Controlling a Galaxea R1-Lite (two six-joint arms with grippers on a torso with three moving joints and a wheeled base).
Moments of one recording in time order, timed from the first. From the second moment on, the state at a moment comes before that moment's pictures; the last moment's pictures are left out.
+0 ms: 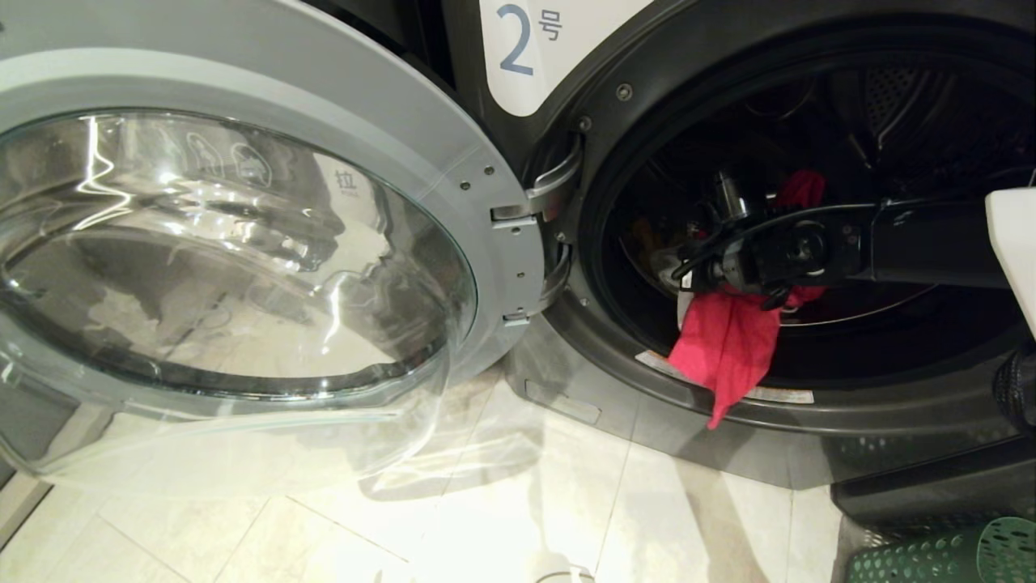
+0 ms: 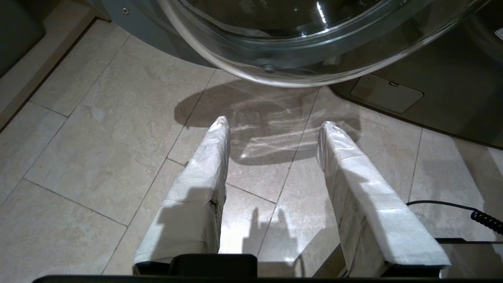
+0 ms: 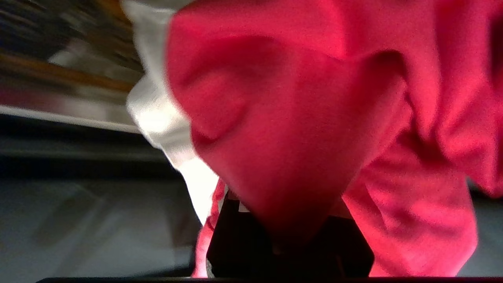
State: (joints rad) left arm 0.00 0.00 0.00 0.00 0.00 0.00; right arm 0.34 2.14 -1.84 0.23 -0.58 0.30
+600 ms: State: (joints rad) left arm 0.00 0.00 0.00 0.00 0.00 0.00; right arm 0.29 2.26 -1.95 -0.31 -0.46 -0.20
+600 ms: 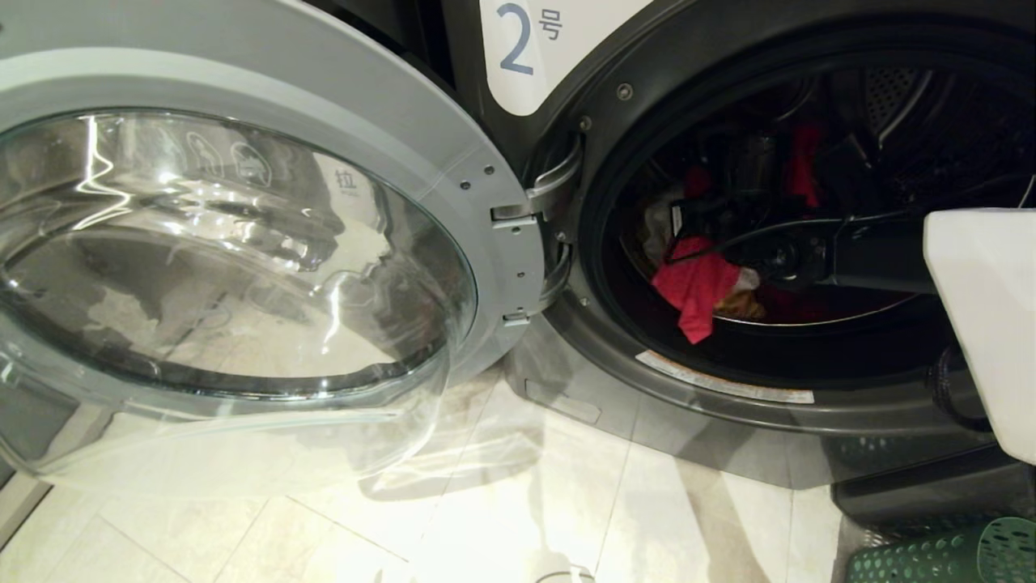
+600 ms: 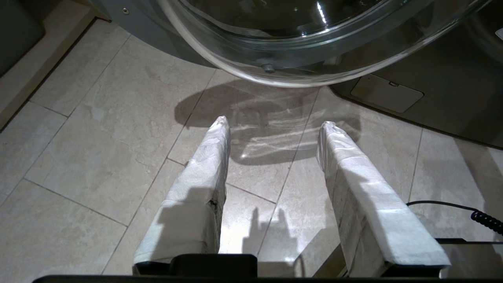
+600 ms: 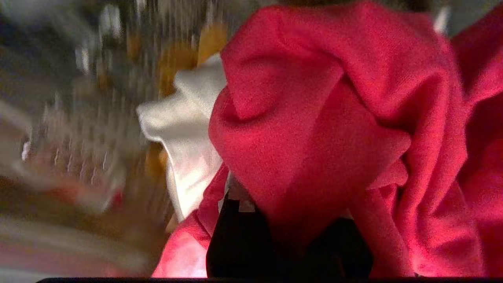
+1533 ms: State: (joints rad) left arm 0.00 0.00 0.00 0.00 0.00 0.00; right arm 0.21 2.31 -1.90 -0.69 -0.30 -0.42
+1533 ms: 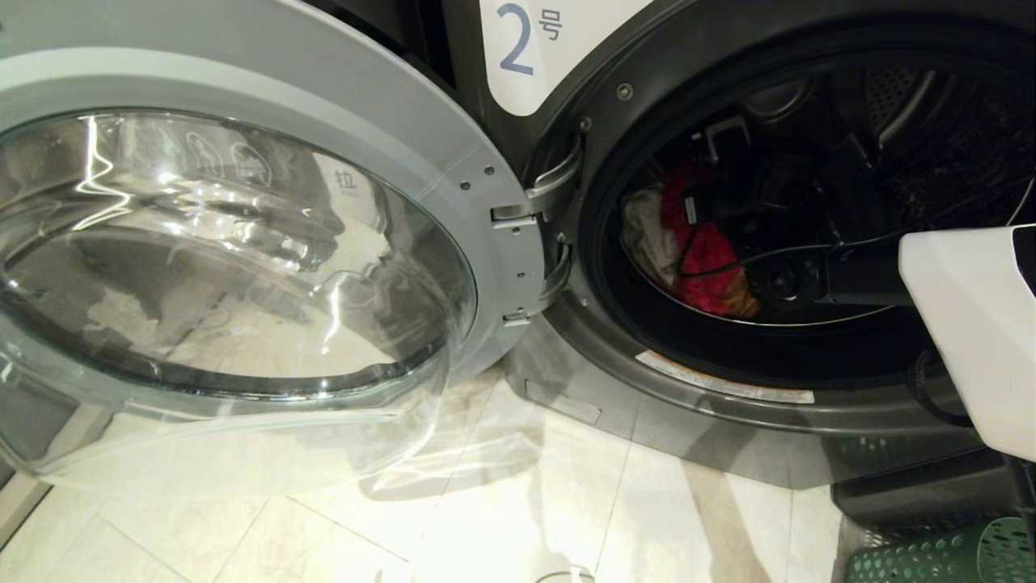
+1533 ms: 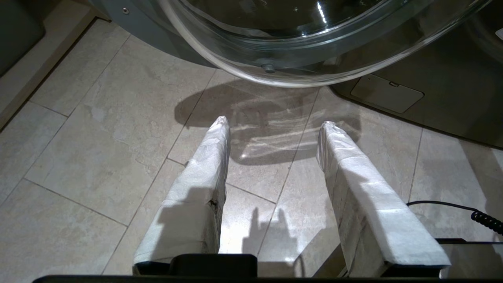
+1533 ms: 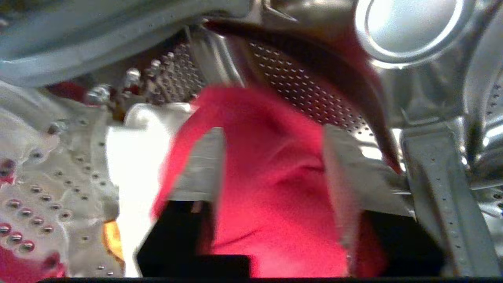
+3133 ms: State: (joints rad) left arm 0.00 0.00 0.00 0.00 0.00 0.00; right arm 0.28 0.76 -0.22 -0.07 -0.38 -0.25
